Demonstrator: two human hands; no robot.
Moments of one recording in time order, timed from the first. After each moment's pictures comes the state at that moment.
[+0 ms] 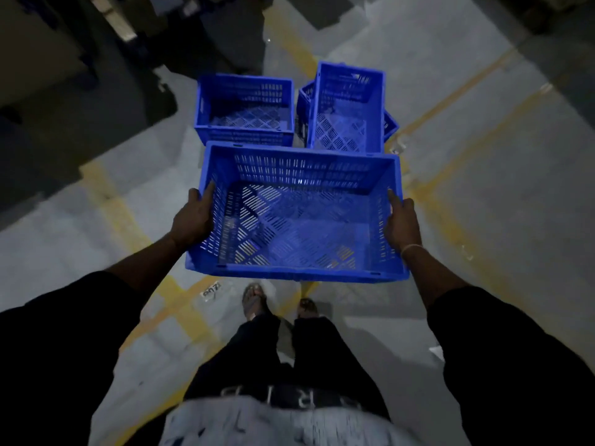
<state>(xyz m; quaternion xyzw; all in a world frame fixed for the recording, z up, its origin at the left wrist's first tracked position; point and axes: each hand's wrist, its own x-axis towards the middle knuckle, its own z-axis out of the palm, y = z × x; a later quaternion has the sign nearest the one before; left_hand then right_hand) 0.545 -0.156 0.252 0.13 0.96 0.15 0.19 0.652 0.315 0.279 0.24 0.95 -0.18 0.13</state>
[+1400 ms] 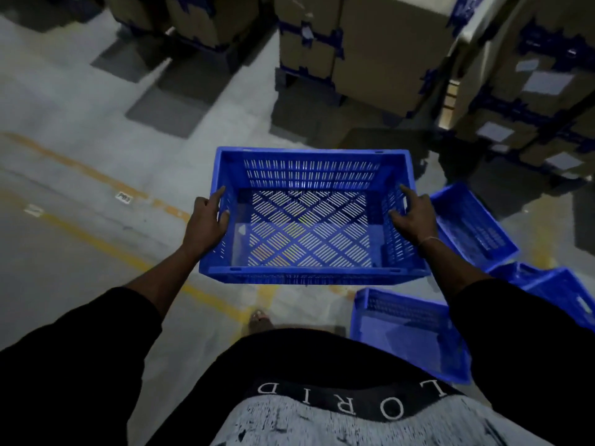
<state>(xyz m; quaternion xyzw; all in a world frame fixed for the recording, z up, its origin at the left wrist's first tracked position) 0.948 -0.429 0.350 -0.45 0.84 0.28 -0.12 0.562 -0.146 0.390 -0.28 0.93 -0.19 0.14</state>
